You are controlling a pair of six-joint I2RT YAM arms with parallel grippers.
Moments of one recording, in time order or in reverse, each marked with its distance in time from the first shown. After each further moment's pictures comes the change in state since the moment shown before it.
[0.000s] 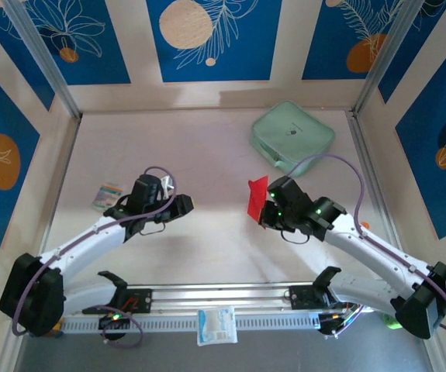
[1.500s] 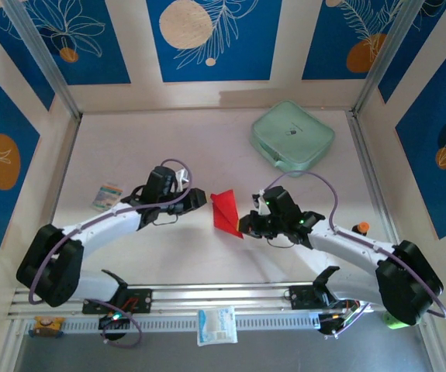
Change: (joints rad) left arm -0.051 0.218 0.087 0.145 0.065 -0.022; right arm -0.050 0.120 -0.336 0.658 -0.446 0.008
